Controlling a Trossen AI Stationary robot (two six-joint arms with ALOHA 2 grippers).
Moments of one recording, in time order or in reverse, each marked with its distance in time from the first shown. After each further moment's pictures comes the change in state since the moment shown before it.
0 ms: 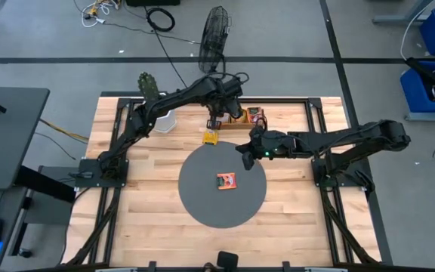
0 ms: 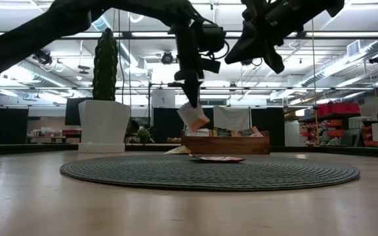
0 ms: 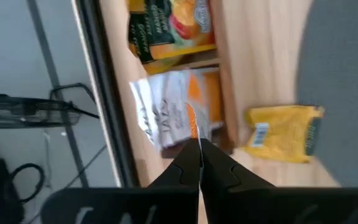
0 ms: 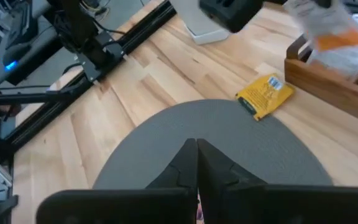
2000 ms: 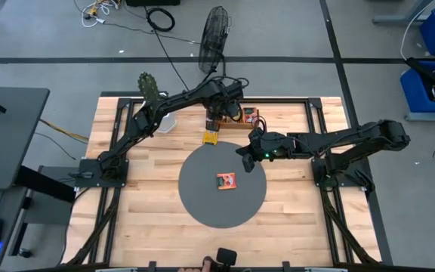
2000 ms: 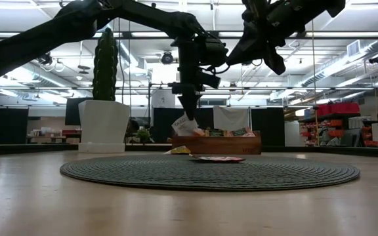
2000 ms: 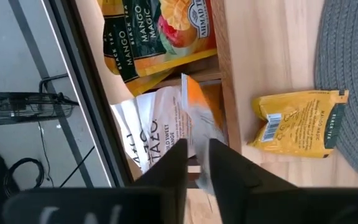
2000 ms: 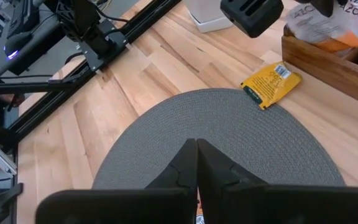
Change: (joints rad) left arm 0.014 0.068 0.001 -0.013 -0.020 0.047; right arm 0.010 0.006 0.000 -0.018 -0.027 0.008
